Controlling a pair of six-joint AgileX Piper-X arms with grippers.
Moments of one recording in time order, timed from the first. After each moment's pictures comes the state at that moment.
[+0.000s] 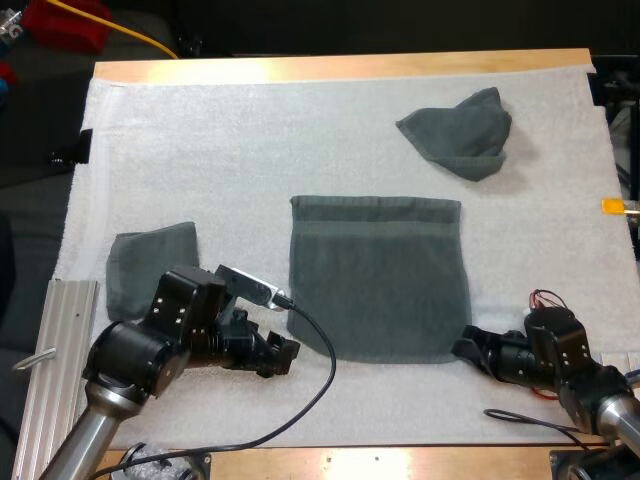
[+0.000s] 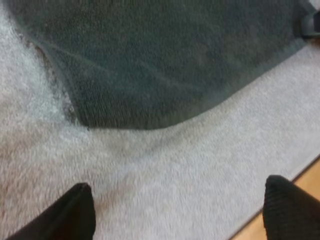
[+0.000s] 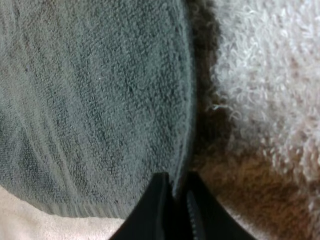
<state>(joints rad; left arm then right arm) -0.42 0.85 -0.75 1.06 0.39 -1.88 0.36 1.05 -0.14 0.10 -0.47 -0.90</state>
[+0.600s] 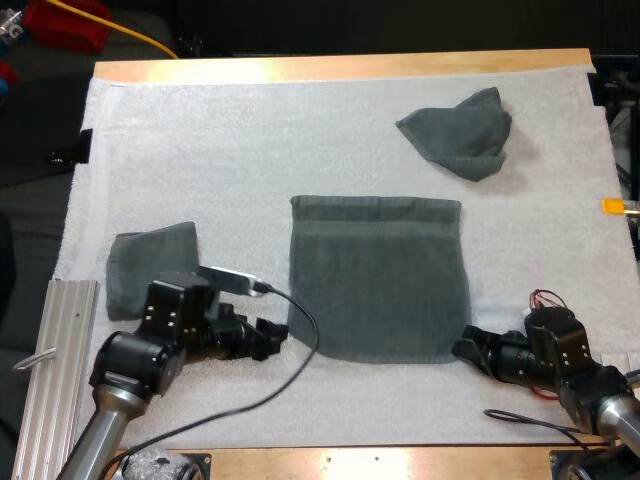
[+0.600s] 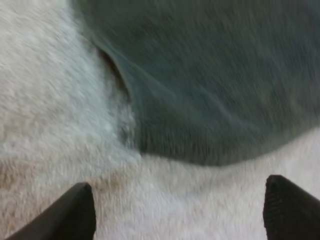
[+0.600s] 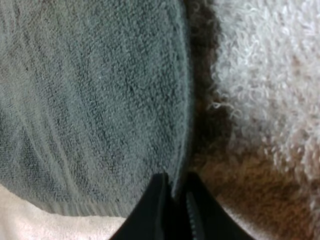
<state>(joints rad) -0.24 0.85 -0.57 0.82 0.44 -1.93 0.36 1.05 -0.14 0.10 -0.48 -0.90</state>
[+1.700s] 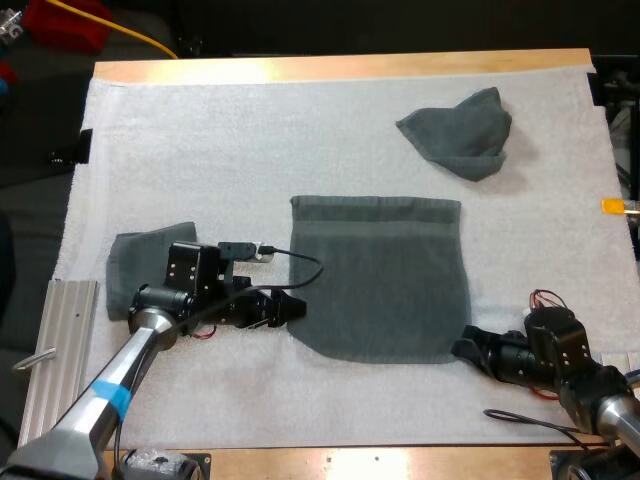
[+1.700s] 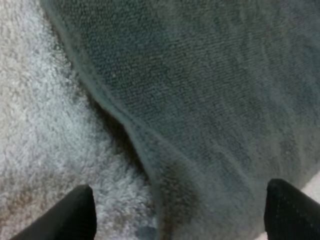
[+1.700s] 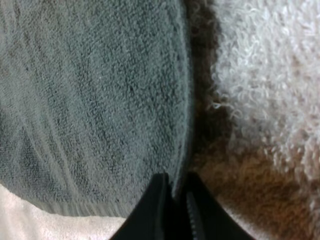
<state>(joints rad) -0.15 1.34 -0.56 0.48 0.69 -1.90 0.36 1.05 -0.14 0.10 -0.48 -0.90</state>
